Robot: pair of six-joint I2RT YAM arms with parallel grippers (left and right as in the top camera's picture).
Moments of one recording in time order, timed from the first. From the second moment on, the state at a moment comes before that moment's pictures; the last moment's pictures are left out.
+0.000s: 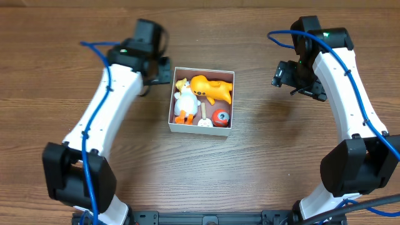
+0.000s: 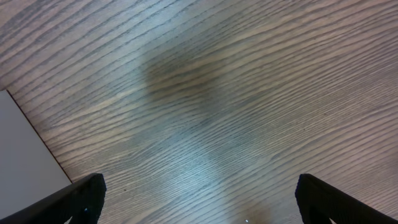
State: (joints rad) left arm -0.28 1.76 1.54 -0.93 -0.03 -0.35; right arm 0.11 1.85 1.73 -1.41 0.16 0.51
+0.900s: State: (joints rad) left arm -0.56 1.78 1.52 -0.95 -0.02 -0.47; right arm 0.11 1.85 1.73 -1.41 0.16 0.51
